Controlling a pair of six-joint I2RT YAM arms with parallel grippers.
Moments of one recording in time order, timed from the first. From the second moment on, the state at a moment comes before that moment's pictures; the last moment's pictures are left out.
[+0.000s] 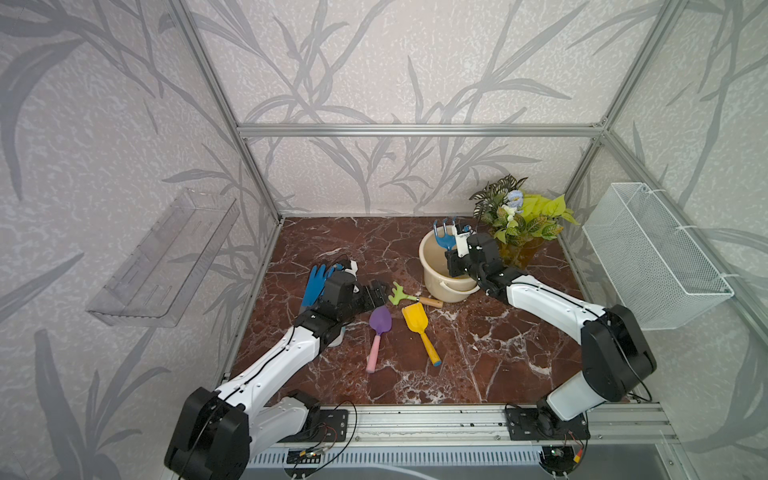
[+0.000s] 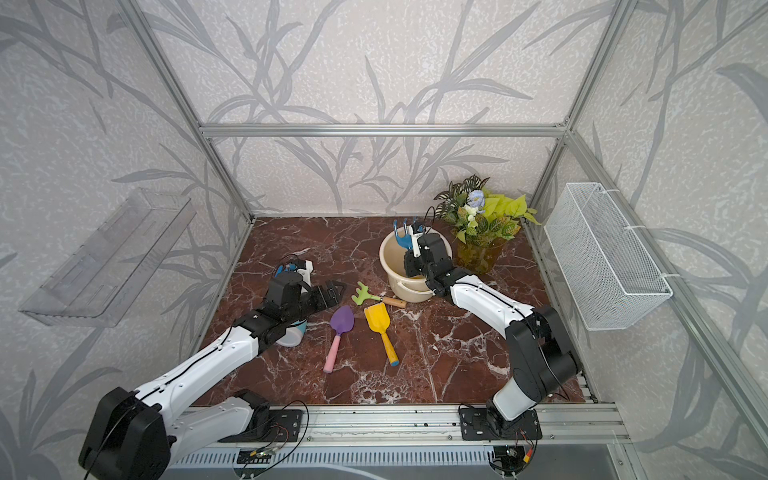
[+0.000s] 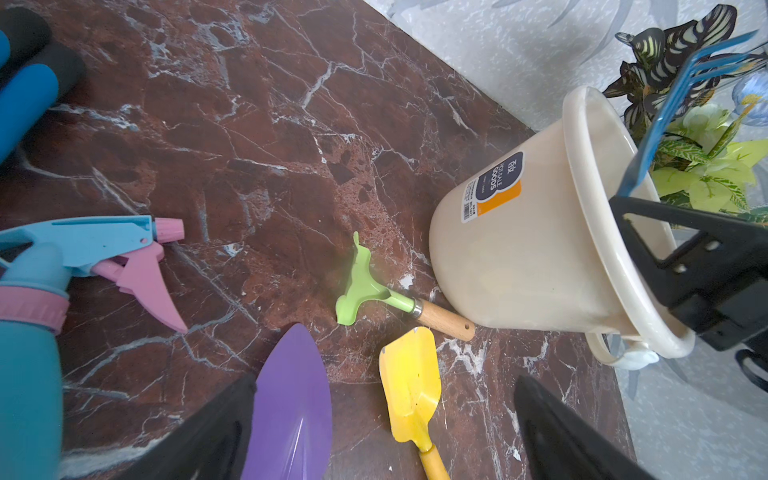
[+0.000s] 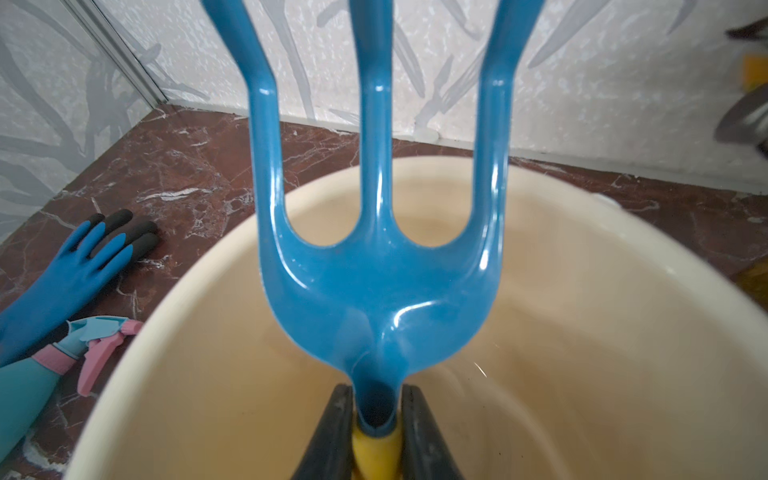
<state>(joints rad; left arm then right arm) -0.42 1.10 0.64 -0.13 0.10 -0.71 0.50 1.60 1.05 0.02 0.05 0.19</state>
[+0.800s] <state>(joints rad) -0.42 1.10 0.64 -0.13 0.11 -0.71 0.50 1.67 1.10 0.04 0.09 0.16</state>
